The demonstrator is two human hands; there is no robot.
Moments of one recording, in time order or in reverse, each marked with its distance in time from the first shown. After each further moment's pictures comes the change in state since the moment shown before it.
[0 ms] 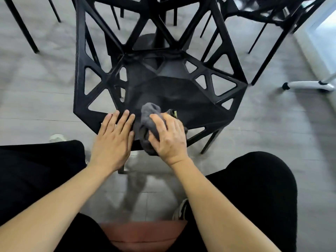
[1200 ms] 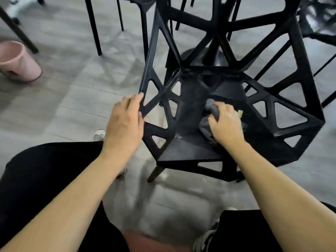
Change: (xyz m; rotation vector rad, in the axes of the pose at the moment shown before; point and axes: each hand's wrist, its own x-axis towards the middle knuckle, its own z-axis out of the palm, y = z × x) left_hand 0.022 -0.076 -0.065 -0.353 0.337 -0.409; right_hand 0.115 0.047 0.034 0.017 -0.340 0.186
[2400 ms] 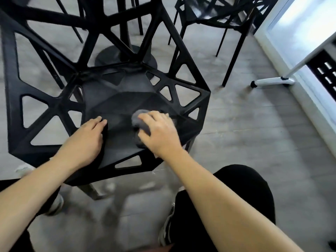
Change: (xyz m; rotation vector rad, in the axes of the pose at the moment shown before) left_hand 0.023 0.051 0.125 0.104 -0.576 0.391; right_hand -0.070 0.046 -0.052 0.007 0.103 -0.063
